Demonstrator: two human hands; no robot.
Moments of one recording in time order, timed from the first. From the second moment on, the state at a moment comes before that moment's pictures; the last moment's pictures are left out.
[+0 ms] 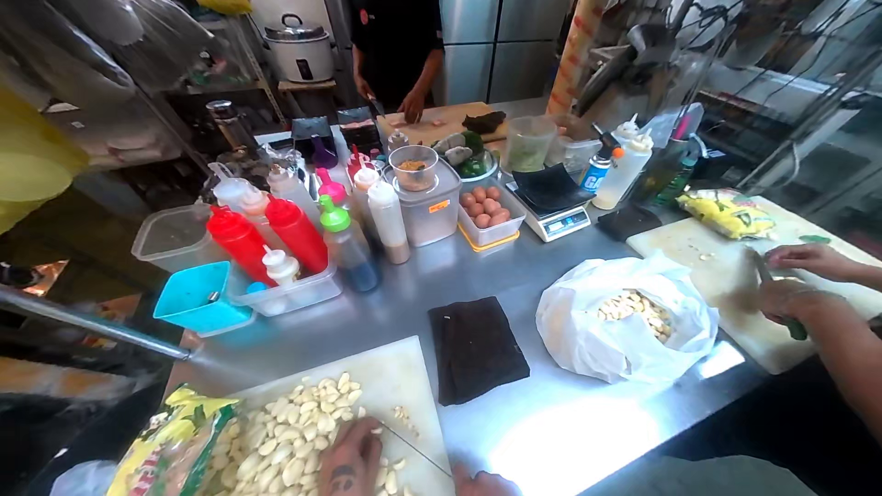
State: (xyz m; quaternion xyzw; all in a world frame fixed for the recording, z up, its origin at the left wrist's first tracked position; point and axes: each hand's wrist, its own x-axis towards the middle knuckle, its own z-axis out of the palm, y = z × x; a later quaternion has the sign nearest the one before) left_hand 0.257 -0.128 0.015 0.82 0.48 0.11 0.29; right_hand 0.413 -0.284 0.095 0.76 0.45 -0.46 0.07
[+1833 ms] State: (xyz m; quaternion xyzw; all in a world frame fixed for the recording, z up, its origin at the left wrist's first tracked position) left_hand 0.261 -0.124 0.038 0.81 0.47 -0.05 0.34; right_hand 0.424 -0.293 0.091 0.74 0.44 -0.50 0.05
